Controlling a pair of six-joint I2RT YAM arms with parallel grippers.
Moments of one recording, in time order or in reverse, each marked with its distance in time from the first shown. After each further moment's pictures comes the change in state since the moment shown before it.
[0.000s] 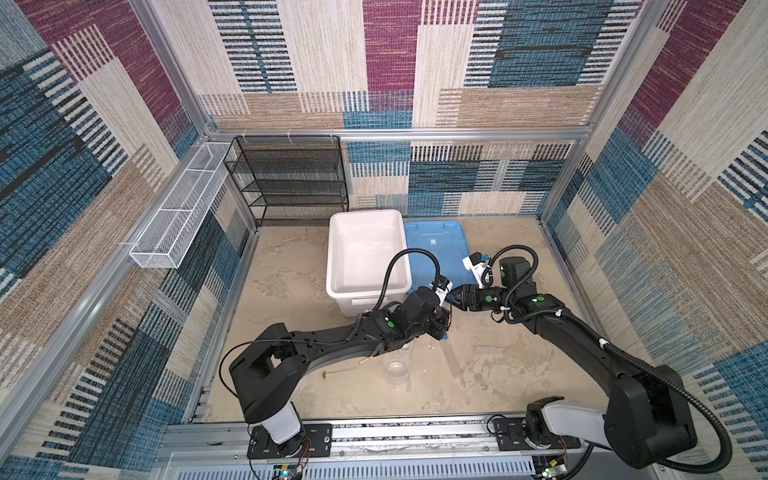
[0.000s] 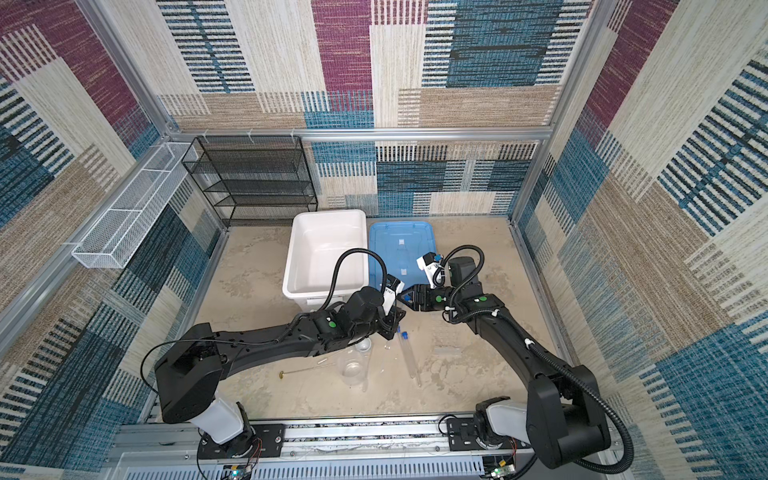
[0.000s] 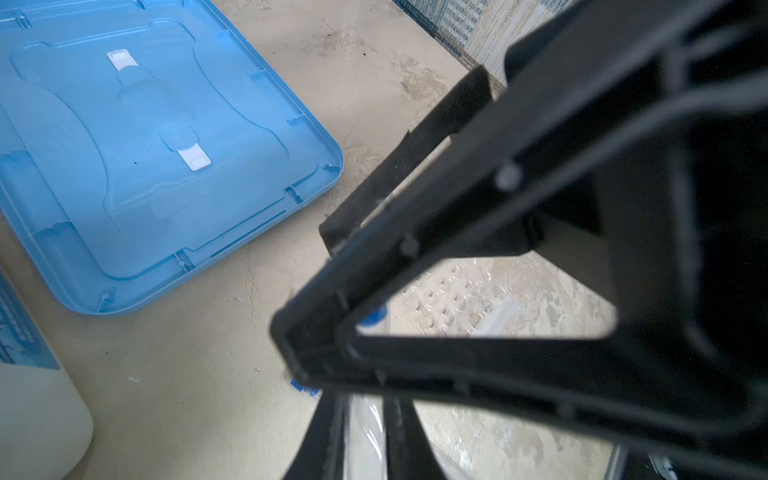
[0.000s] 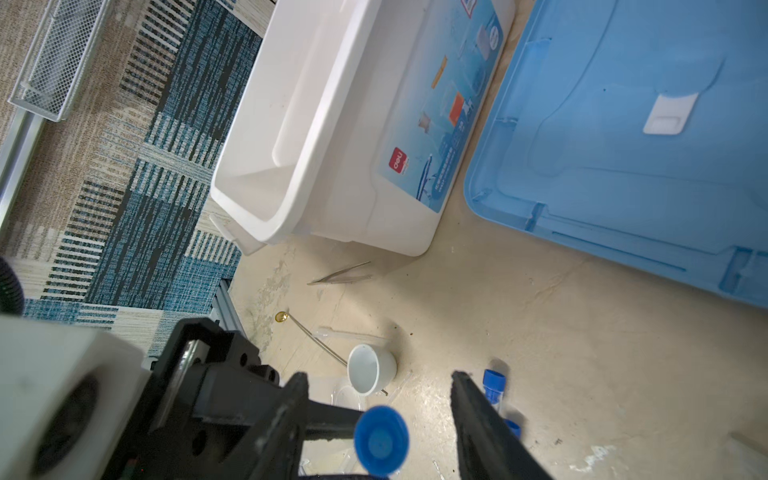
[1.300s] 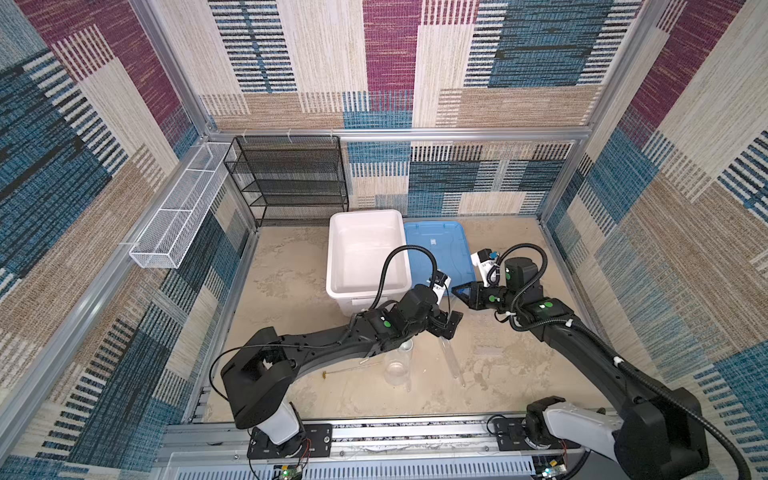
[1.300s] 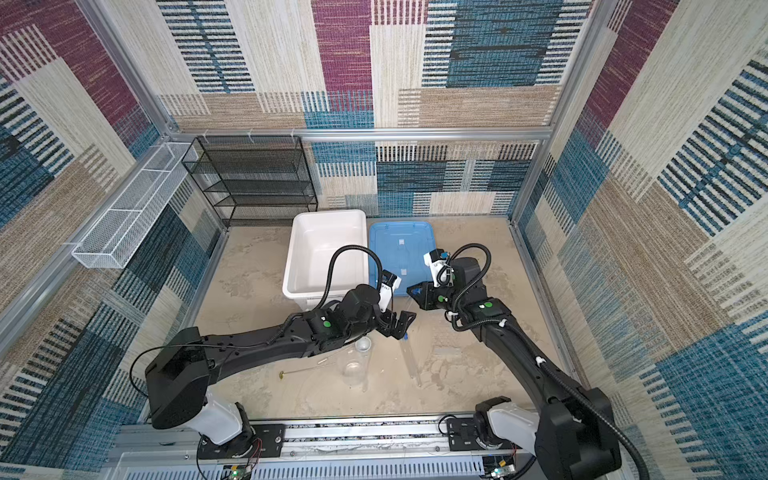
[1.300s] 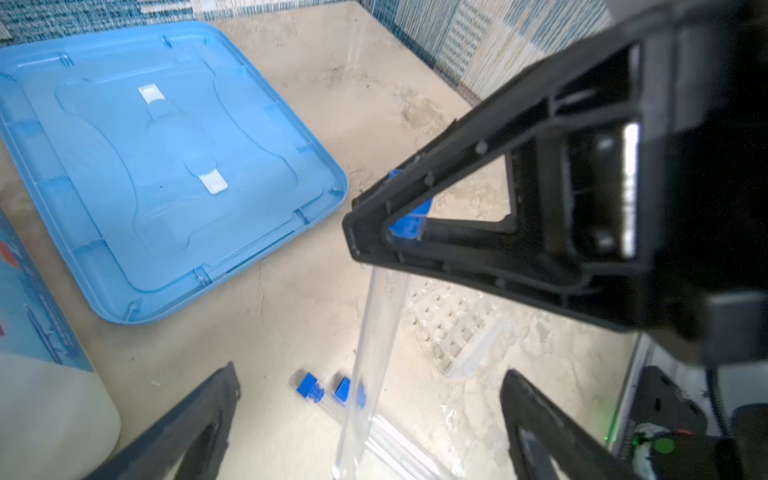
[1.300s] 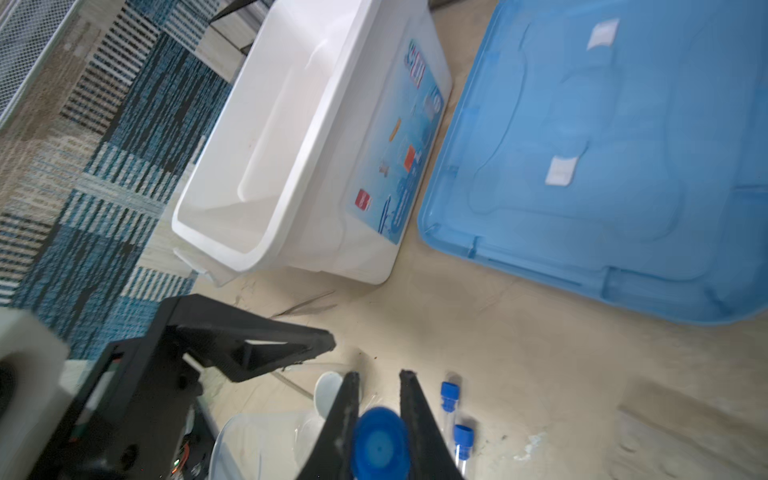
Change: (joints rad) left arm -0.003 -0.060 0.020 -0.014 -0.028 -0.037; right arm 0.019 -0.146 0.003 -0.033 0.265 -0.014
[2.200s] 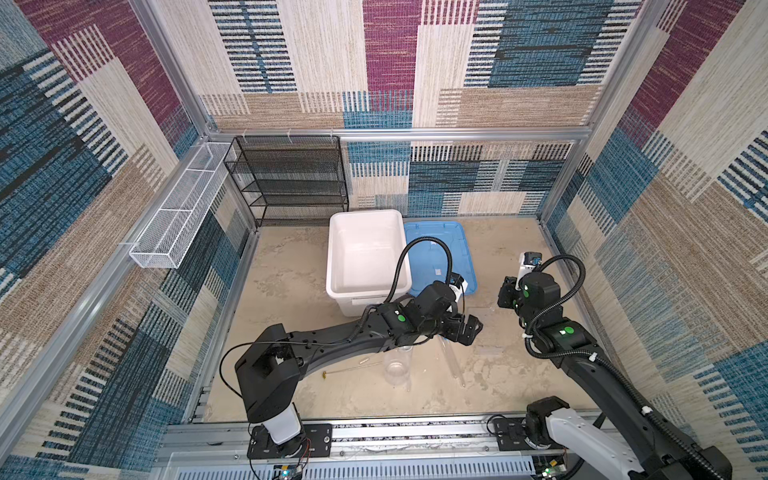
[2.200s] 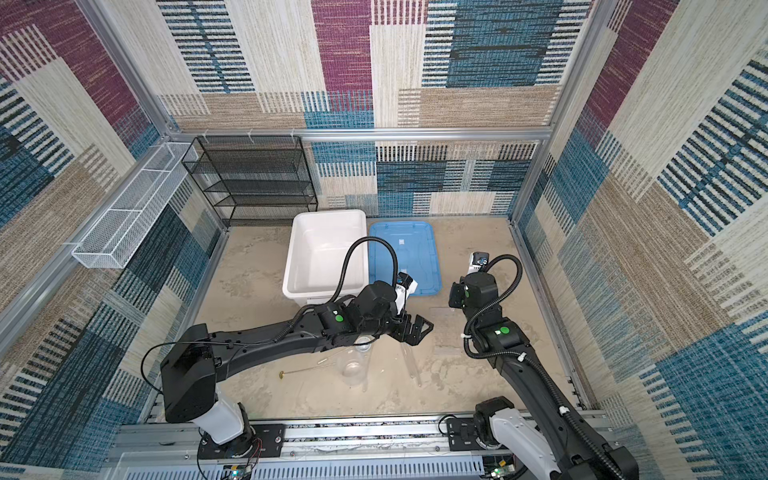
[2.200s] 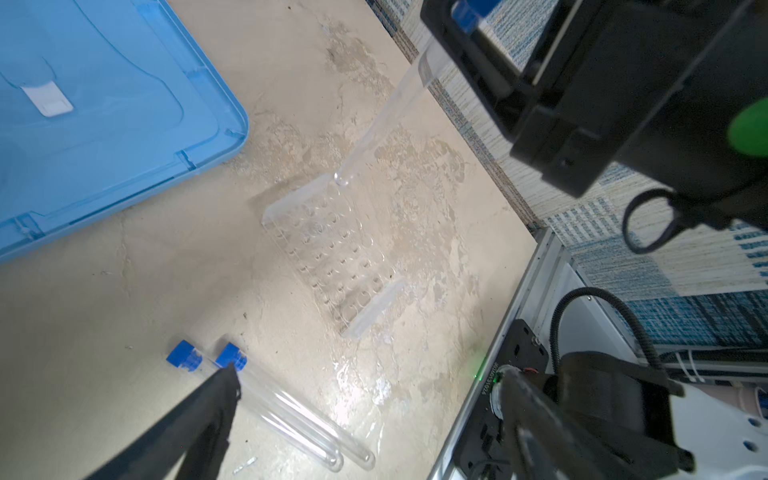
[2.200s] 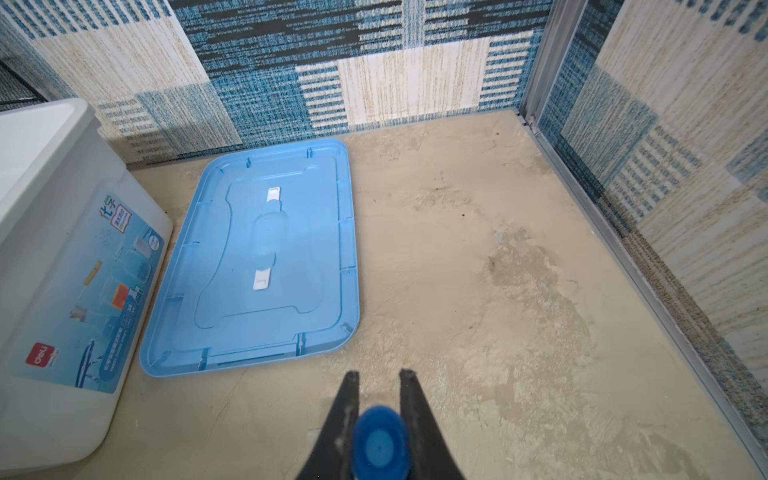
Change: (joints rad) left arm -0.048 0.090 0.166 -0.183 0.181 -0.172; right arm 0.000 -0.216 -0.113 0.006 0.788 -0.083
